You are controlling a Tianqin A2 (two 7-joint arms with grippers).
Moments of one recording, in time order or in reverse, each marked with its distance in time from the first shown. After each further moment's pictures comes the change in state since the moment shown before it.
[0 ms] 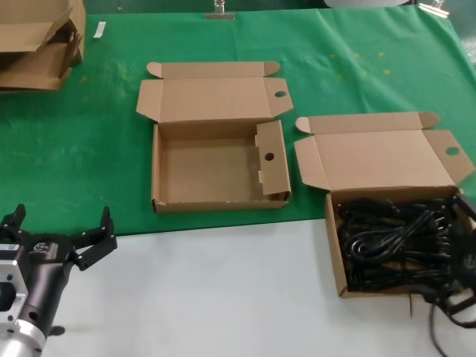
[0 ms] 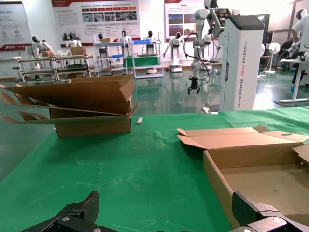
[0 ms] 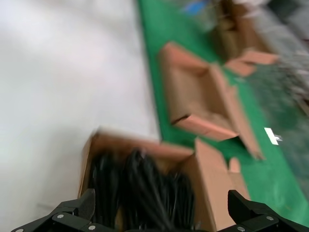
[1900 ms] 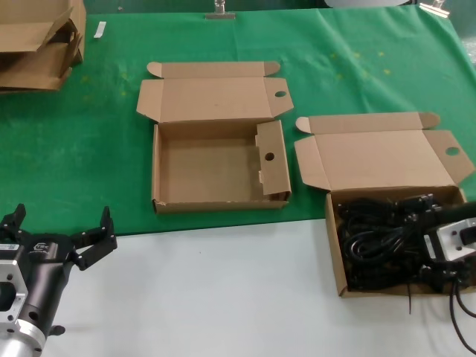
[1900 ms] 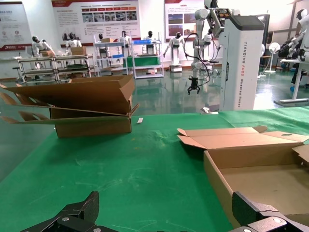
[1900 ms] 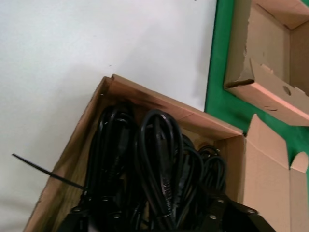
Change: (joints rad) left arm 0.000 0.000 0.000 0.000 0.000 0.000 0.000; right arm 0.474 -0.084 -0.451 -0.108 -0.554 -0.065 0.313
